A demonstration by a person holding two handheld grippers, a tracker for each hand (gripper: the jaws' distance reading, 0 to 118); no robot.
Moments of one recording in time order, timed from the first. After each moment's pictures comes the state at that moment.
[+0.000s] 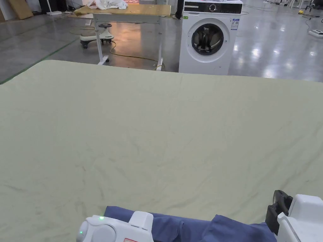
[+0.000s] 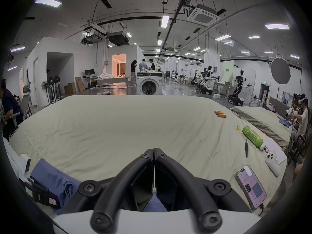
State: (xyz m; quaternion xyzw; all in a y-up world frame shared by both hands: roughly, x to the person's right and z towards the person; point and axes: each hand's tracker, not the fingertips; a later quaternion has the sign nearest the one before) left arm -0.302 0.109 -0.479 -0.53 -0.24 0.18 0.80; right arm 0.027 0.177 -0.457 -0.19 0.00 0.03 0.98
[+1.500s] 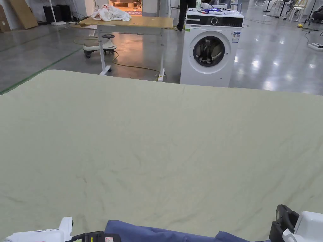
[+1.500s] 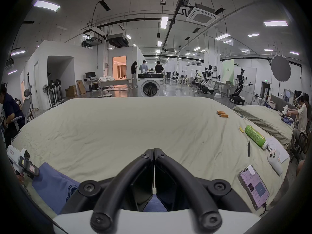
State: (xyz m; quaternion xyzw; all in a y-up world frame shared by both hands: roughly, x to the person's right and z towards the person) left arm -0.506 0.033 -0.486 -0.40 -0.30 0.48 0.72; right arm 0.024 0.180 -0.458 -0.18 0.00 0.02 0.98
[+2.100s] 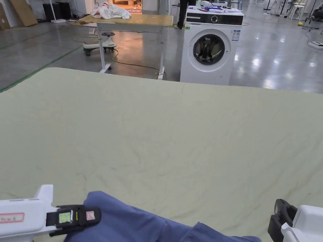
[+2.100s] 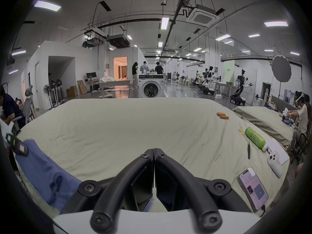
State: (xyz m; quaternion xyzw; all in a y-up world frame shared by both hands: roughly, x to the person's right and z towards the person) left arm -0.529 0.171 -0.469 -0.39 -0.21 0.35 0.83; right arm 0.027 0.185 -0.458 -0.18 0.01 0.02 0.98
